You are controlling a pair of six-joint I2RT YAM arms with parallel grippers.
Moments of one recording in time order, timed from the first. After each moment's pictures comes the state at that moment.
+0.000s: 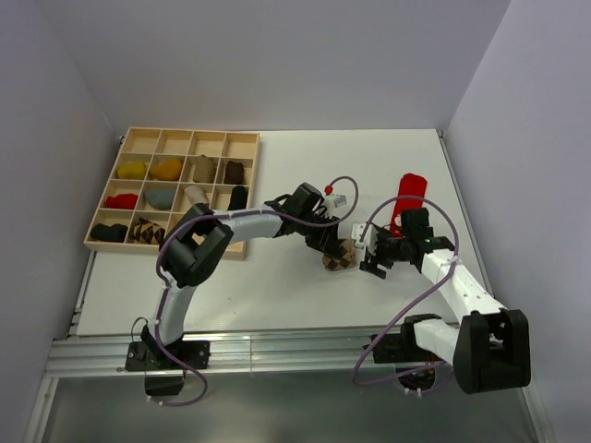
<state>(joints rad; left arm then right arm) -0.83 2.12 1.42 -0.12 0.60 -0.41 0.05 1.08 0.58 -0.54 -0.72 -1.17</state>
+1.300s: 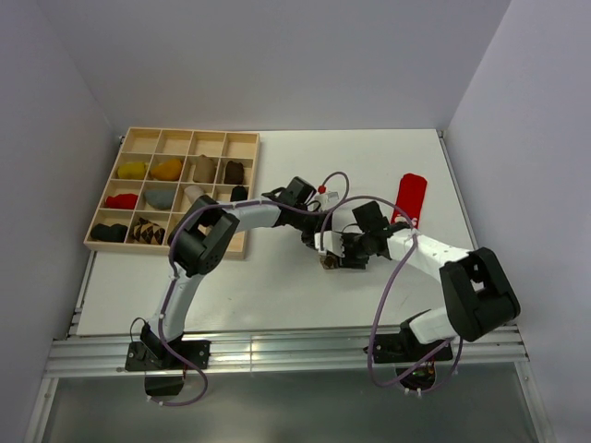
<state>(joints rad) -0.74 2.24 1.52 -0.20 0.85 -0.50 0.40 1.39 0.66 -0.37 -0.43 -1.16</state>
